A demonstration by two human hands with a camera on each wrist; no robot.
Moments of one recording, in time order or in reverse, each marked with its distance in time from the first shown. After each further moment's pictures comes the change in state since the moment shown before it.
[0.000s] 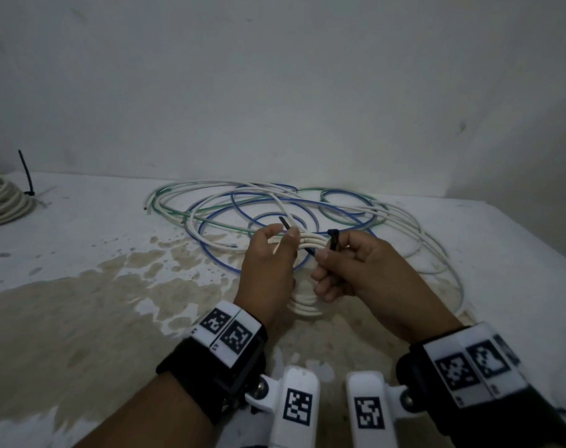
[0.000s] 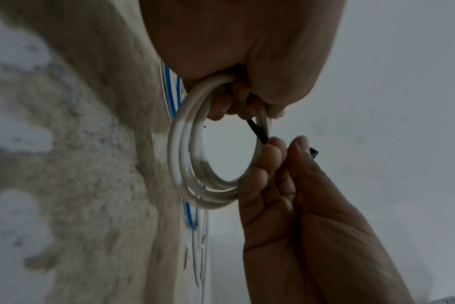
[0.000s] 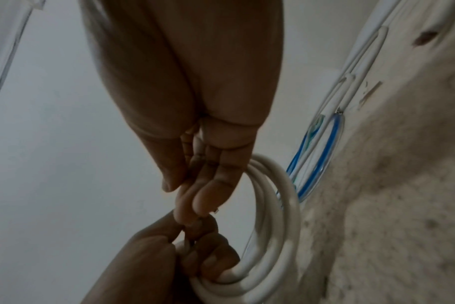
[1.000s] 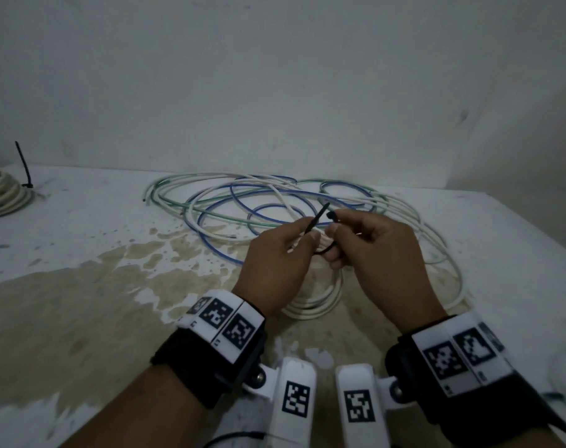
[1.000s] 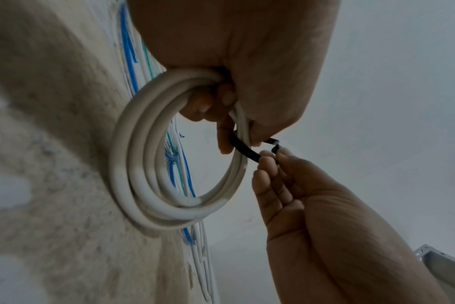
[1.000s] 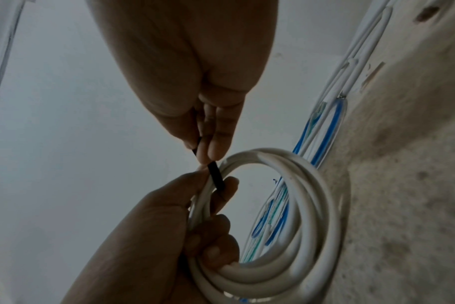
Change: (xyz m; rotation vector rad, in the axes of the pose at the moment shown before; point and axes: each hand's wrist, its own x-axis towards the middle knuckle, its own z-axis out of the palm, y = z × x) left_hand -0.012 0.017 -0.001 0.360 -0.150 0.232; right_hand 0.007 0.009 0.000 -0.147 0.337 -0.251
